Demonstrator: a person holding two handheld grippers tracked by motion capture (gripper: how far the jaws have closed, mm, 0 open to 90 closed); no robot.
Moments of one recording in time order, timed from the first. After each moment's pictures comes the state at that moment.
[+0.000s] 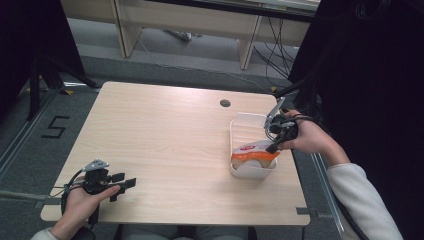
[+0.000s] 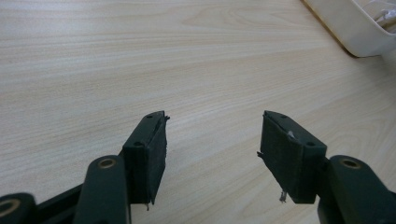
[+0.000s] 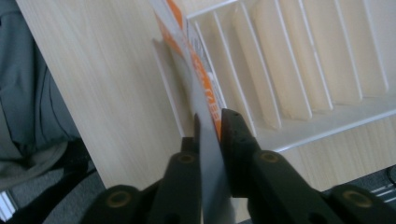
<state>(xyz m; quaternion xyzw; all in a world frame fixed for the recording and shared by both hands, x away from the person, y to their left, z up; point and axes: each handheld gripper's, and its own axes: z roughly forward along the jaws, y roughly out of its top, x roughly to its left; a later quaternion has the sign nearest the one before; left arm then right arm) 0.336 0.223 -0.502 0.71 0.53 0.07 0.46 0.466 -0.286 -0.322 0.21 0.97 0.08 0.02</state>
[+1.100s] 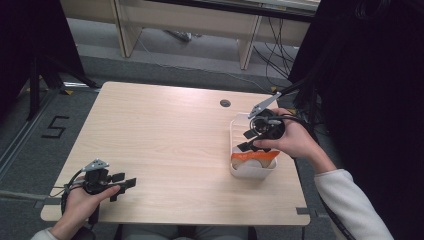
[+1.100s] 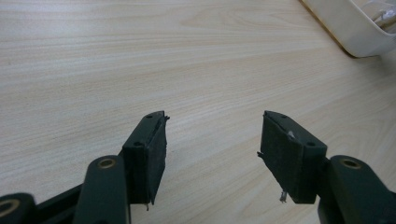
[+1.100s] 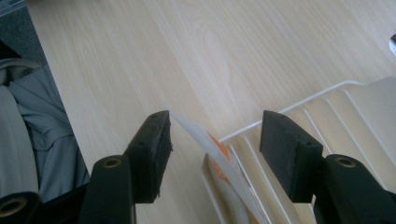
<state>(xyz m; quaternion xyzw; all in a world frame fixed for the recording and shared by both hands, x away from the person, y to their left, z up) 0.336 0.223 -0.502 0.71 0.53 0.07 0.46 0.444 -0.234 -0.308 0.24 0.94 0.25 0.05</state>
